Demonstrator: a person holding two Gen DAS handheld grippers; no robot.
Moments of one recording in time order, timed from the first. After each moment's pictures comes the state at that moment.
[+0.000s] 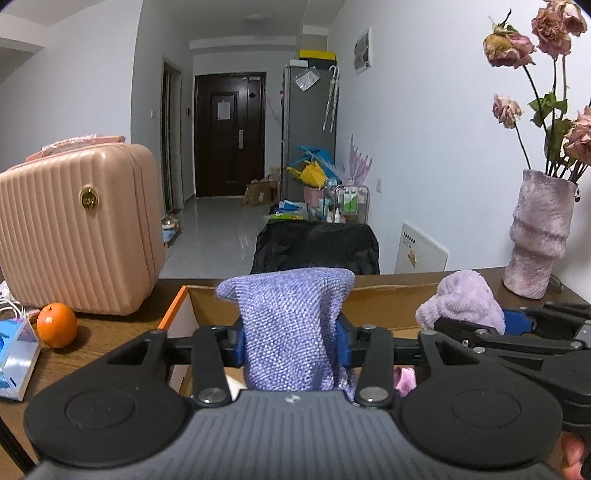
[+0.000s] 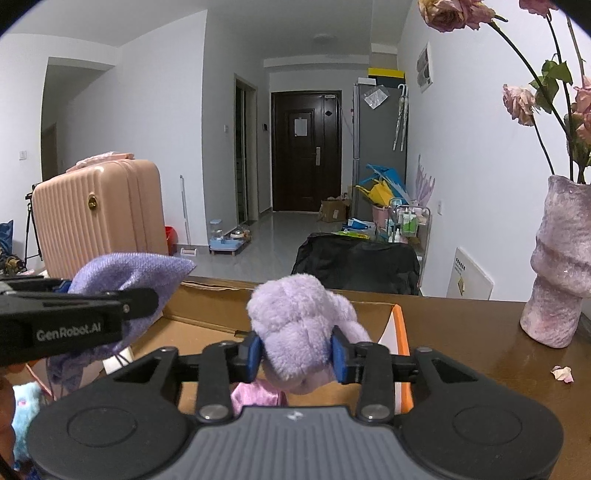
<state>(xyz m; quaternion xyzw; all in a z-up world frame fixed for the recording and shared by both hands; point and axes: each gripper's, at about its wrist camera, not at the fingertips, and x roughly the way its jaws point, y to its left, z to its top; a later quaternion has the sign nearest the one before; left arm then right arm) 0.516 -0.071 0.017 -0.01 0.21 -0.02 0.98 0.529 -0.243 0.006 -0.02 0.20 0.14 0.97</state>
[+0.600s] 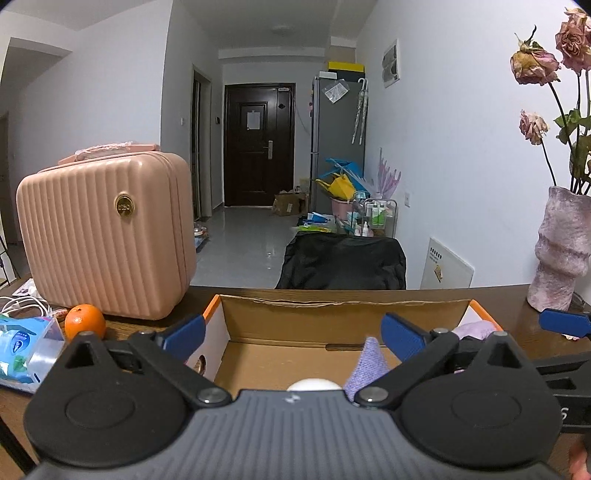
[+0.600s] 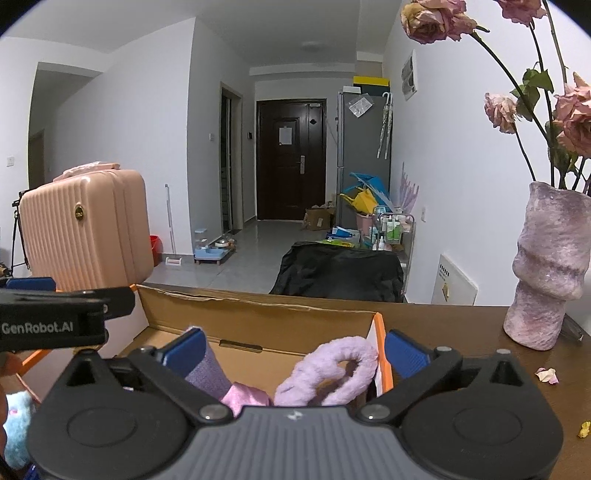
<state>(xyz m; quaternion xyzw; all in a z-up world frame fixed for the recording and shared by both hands) 0.508 -0.065 0.024 -0.01 0.19 0.03 0.98 0.525 -0.248 0.011 -0.01 0.19 0.11 0.98</state>
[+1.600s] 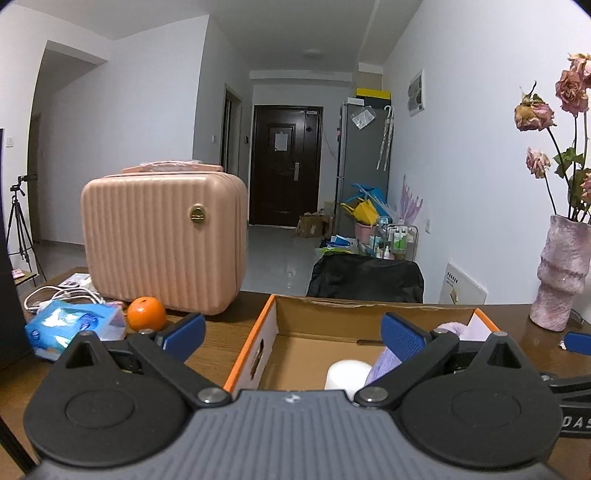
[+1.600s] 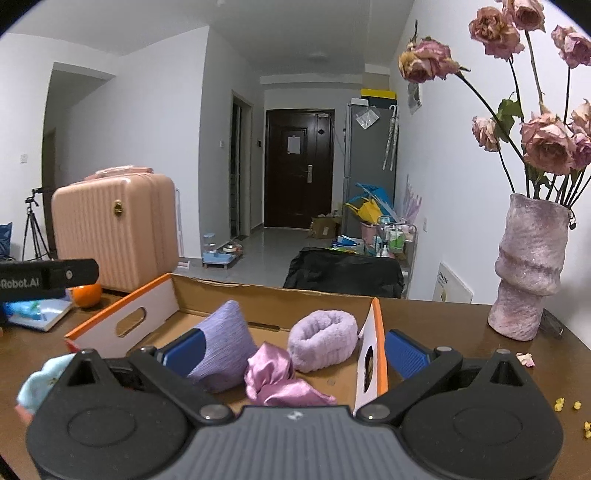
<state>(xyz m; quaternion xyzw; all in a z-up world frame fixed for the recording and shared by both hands) 0.415 -0.032 0.039 -0.04 0.15 0.08 0.99 0.439 -0.252 0.019 -0.02 0.17 0.12 0.98</state>
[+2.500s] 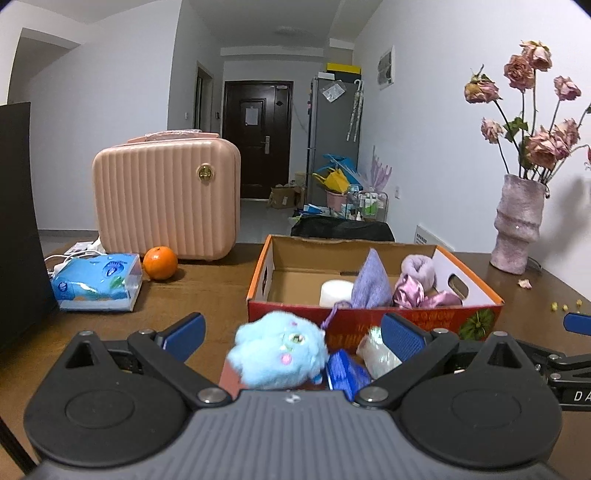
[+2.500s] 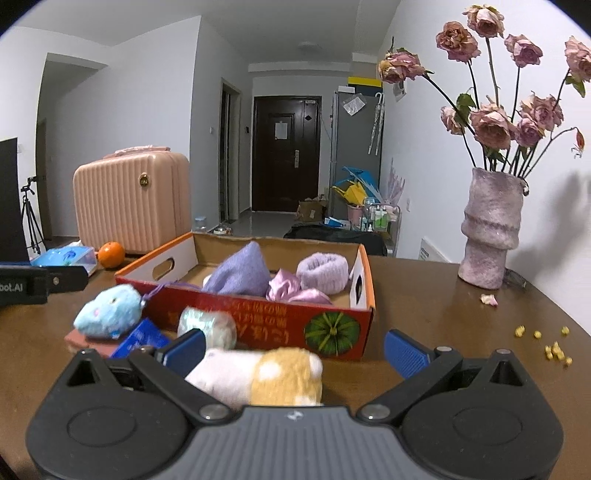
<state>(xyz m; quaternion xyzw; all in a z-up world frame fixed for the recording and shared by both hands) 0.311 -0.013 0.021 -0.02 0.19 0.02 0.98 0.319 -0.249 0.000 -0.03 0.20 0.09 0.98</state>
